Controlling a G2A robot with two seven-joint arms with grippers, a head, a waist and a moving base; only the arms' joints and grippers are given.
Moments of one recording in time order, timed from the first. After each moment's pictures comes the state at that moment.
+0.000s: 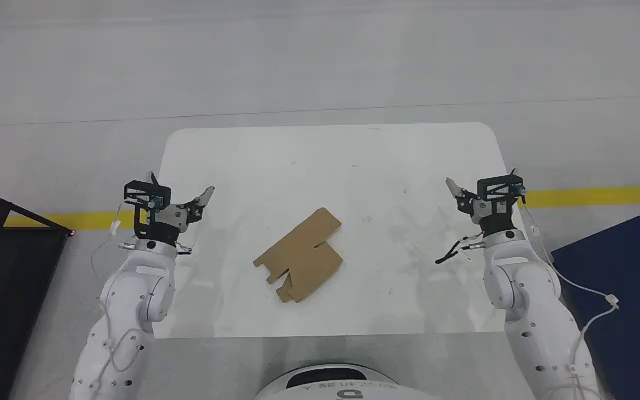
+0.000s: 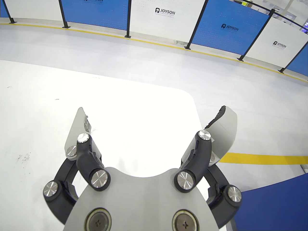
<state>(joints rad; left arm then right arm) 1.74 -1.15 -1.58 -1.83 1.41 -0.09 0.04 -1.73 -1.15 1.60 -1.80 -1.33 0.00 0.00</state>
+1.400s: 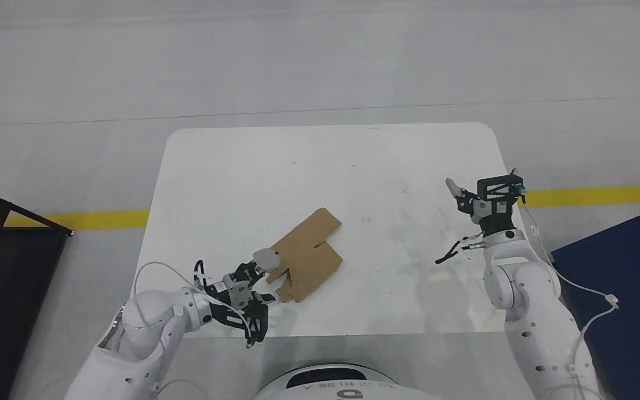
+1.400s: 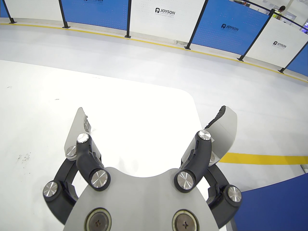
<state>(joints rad) 1.89 -1.03 -1.46 -1.95 2.66 -0.44 0.73 -1.73 -1.15 1.60 -1.80 -1.33 0.00 0.00</state>
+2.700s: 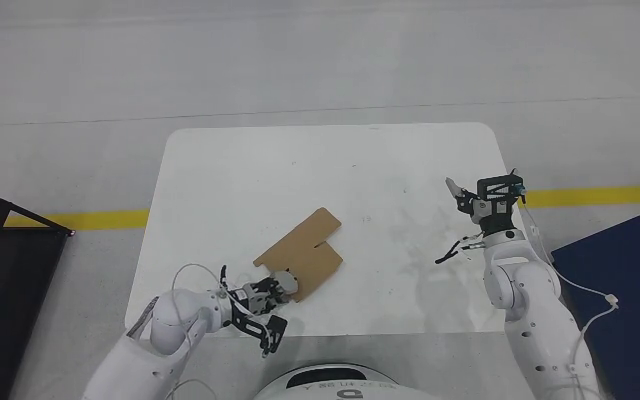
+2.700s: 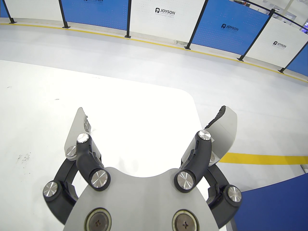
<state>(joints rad) 1.78 -0.99 -1.26 -1.85 2.84 -0.43 0.68 -1.73 -1.15 1.60 -1.80 -1.33 0.00 0.00</state>
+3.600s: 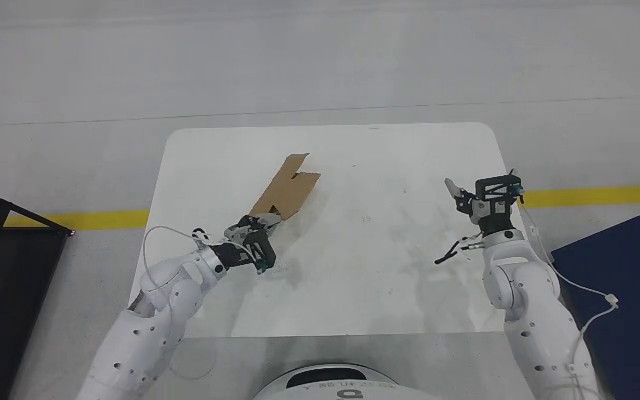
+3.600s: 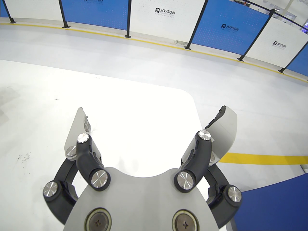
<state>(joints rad) 1.61 -1.04 -1.28 -1.78 2.19 -0.34 0.37 -1.71 -1.15 1.57 -1.79 -1.38 0.01 0.04</state>
